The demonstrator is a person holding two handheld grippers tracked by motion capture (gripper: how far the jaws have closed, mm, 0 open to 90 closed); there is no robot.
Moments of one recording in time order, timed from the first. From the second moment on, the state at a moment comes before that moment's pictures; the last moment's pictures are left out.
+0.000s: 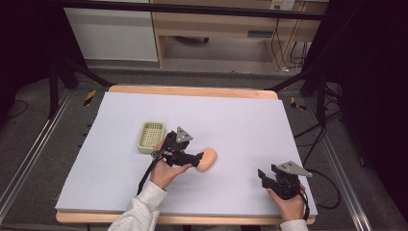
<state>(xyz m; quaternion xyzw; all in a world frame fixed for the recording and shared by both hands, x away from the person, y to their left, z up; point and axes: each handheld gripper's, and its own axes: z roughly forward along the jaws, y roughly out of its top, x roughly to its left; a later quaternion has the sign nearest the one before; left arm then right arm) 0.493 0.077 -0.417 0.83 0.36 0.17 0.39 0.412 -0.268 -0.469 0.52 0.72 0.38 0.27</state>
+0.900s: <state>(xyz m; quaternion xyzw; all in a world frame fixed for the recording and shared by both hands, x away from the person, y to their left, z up) 0.501 0.047 -0.426 0.85 0.34 0.15 0.36 0.412 -0.267 -0.469 0.52 0.72 0.39 0.26</state>
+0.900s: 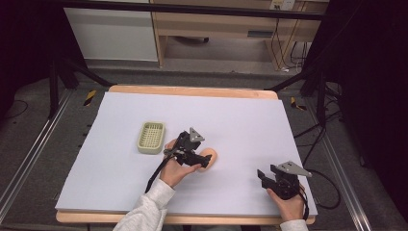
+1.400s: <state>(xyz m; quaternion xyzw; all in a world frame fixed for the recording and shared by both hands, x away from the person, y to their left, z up) 0.509 0.034 -0.442 0.87 0.34 0.14 0.33 0.413 -0.267 -0.470 0.51 0.72 0.39 0.26</state>
